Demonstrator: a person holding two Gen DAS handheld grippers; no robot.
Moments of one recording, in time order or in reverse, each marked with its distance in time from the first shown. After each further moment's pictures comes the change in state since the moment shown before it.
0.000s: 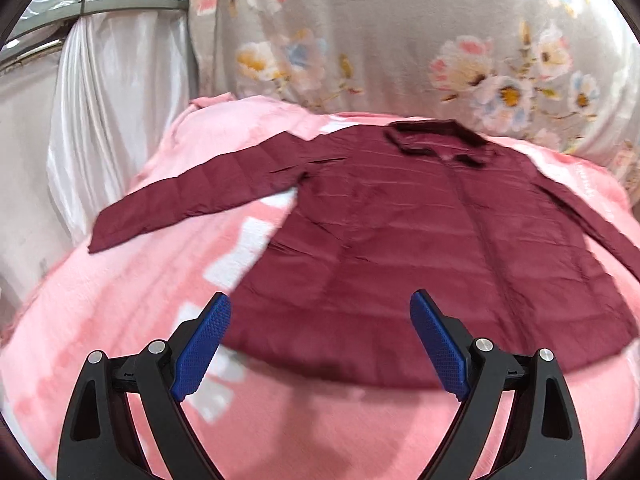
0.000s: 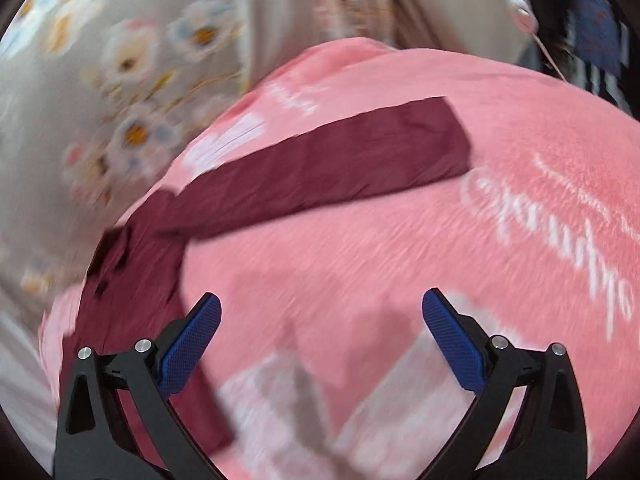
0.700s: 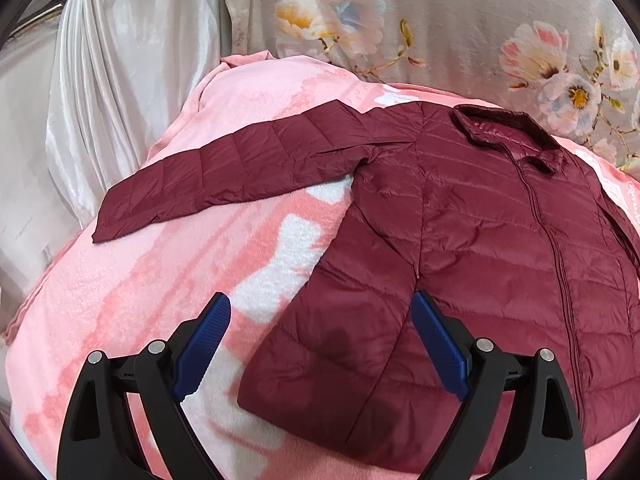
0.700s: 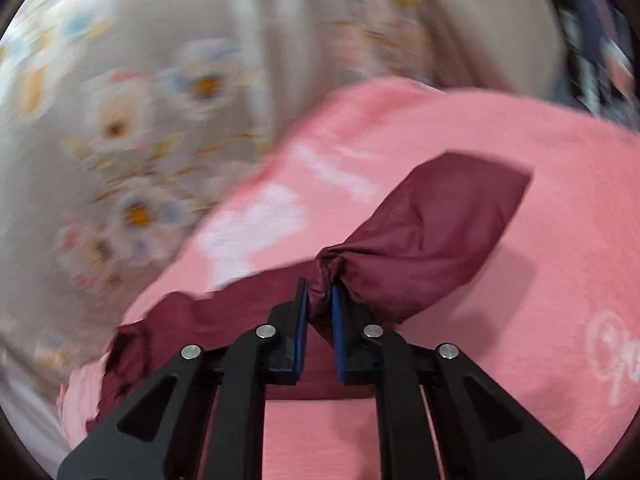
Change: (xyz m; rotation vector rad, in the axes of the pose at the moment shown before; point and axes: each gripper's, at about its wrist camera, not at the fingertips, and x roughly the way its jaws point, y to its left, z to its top) left arm 0.066 0.040 0.038 -0.093 0.133 0.085; right arm 0.041 0.168 0.075 -0.140 -0.128 0.251
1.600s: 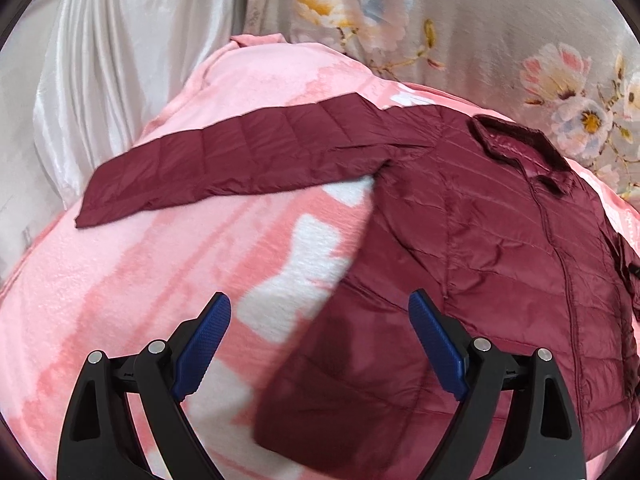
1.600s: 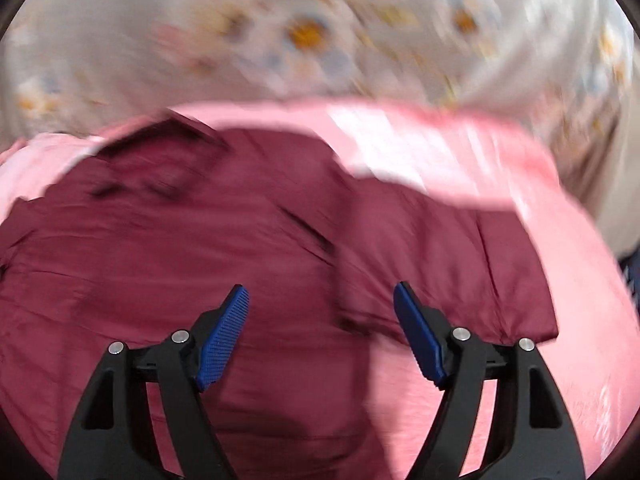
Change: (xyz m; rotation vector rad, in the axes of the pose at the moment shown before) left arm 0.028 0.026 0.007 -0.075 0.032 -0.064; right arm 0.108 0.090 -0.128 -0.548 0.309 -0.217
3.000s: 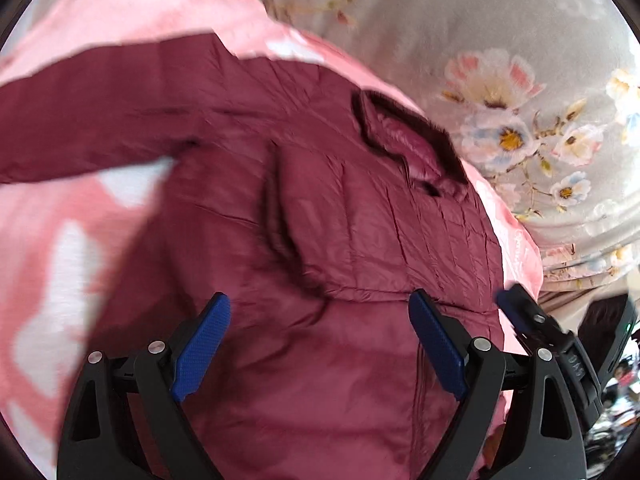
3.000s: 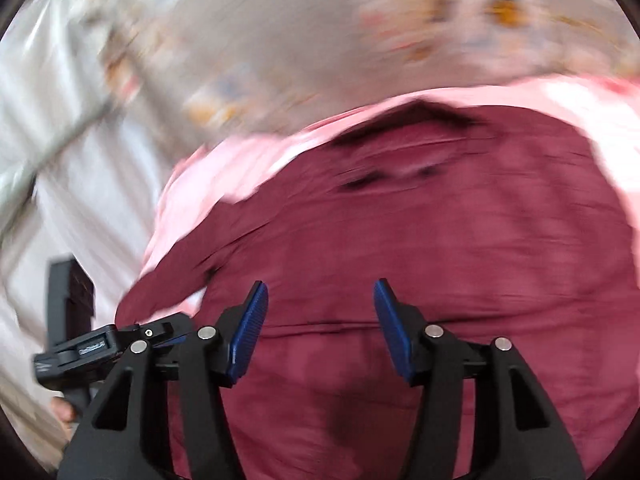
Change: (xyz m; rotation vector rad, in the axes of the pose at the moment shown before) left arm 0.071 -0.080 0.063 -0.150 0.252 -0.521; right arm -0.035 0.105 -0.004 0.066 -0.023 0.660
